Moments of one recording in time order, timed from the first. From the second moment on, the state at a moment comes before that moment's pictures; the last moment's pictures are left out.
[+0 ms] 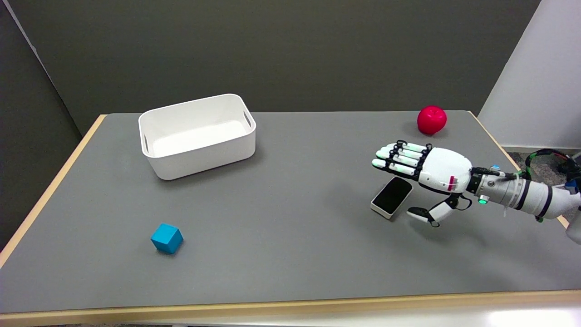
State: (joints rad) arm 0.21 -0.63 -1.74 0.56 -0.46 1.38 0.84
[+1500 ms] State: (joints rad) arm 0.62 -0.57 -2.31 0.51 -0.49 1.26 1.06
